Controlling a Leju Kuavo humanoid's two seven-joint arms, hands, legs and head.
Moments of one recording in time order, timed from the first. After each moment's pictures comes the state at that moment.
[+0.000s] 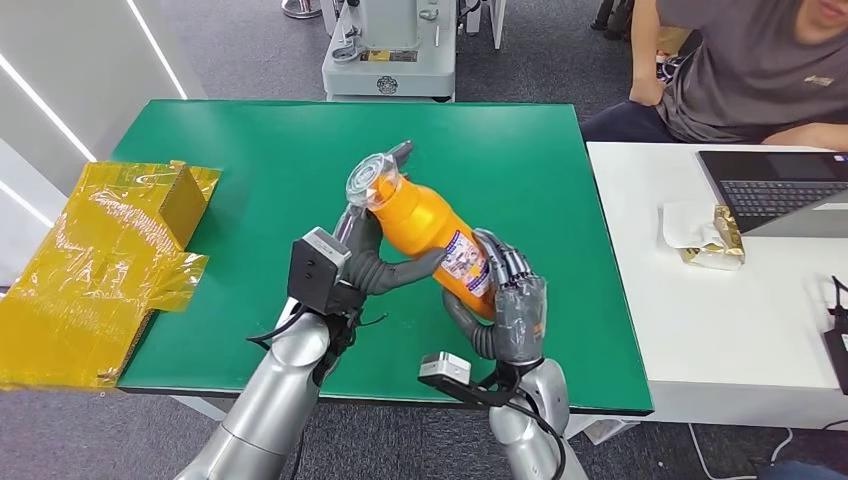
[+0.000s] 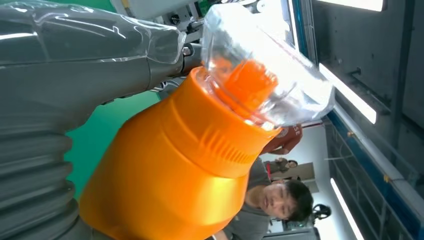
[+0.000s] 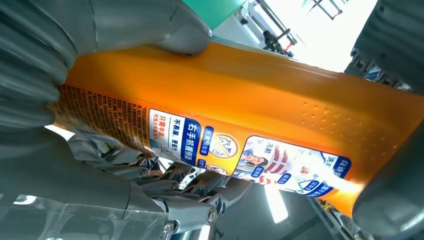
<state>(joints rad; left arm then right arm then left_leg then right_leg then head) -0.48 -0.28 -0.42 -1.02 -0.12 -0.05 -0.52 -0.22 0.29 0.23 -1.15 0.91 -0.68 -0.70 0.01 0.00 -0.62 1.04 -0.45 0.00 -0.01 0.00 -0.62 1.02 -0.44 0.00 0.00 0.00</state>
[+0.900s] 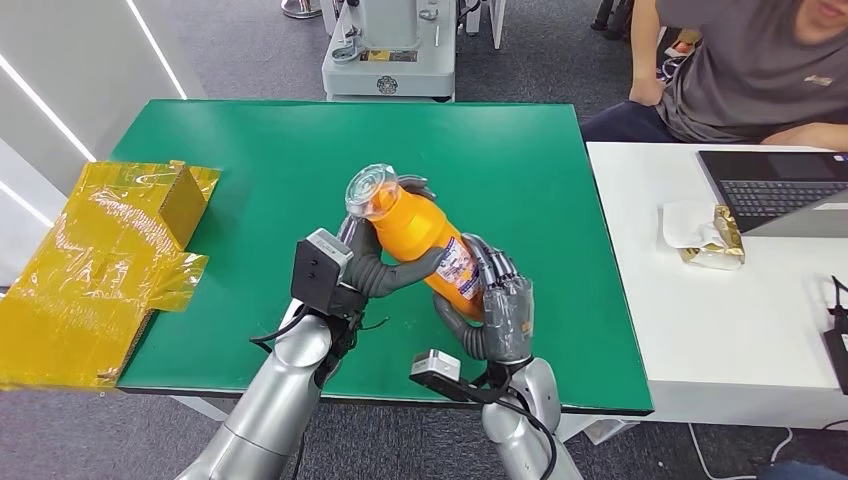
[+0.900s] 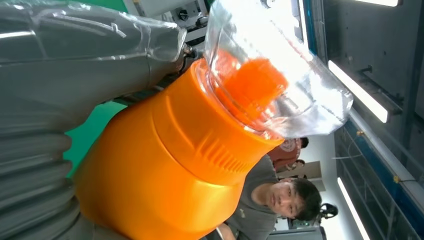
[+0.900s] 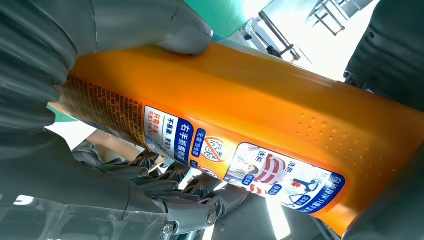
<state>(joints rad) -0.48 -0.28 -0.42 -0.99 -0.12 -0.06 -0.53 -0.25 0.30 0.24 -1.07 0.91 -0.68 -0.69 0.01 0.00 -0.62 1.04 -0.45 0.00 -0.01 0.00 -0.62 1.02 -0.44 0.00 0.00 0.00</state>
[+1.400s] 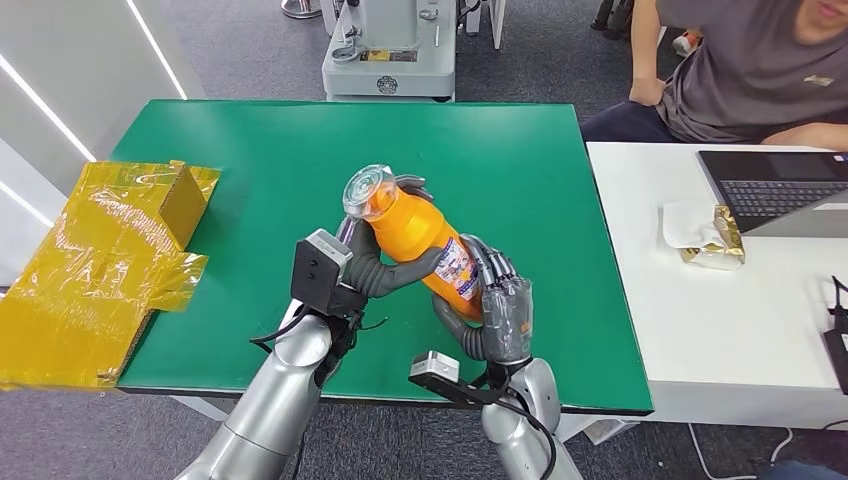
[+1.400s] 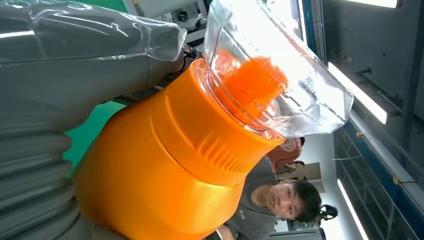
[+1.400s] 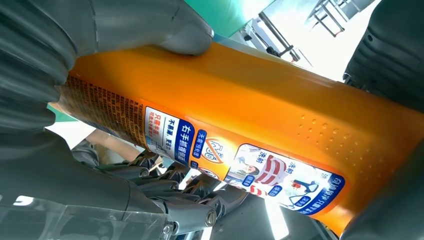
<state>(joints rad) -0.49 -0.27 -0.42 -0.98 -0.12 -0.05 -0.54 -0.25 0.30 0.24 -1.07 0.92 -0.68 -0.69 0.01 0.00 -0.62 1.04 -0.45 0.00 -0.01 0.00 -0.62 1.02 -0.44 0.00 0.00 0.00</state>
